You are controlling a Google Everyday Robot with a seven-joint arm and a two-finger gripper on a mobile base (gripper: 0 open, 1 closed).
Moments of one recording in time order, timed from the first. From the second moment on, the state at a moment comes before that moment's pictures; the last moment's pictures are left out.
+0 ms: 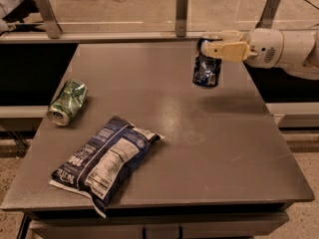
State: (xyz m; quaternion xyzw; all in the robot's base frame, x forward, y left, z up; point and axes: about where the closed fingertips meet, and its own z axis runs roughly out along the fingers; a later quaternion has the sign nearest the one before) arm 0.606 -0.128 0.980 -0.42 0.56 0.49 0.52
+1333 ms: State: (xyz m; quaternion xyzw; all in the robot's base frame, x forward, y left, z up) arm 0.588 -0.129 0.959 -0.53 0.45 0.41 0.59
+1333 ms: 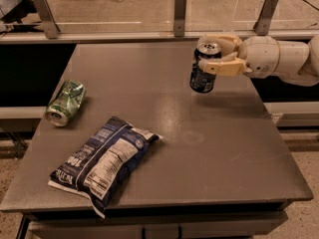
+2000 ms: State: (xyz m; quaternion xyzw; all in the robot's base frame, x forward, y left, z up) arm 0.584 -0.140 0.934 -0.52 0.44 0.40 0.61
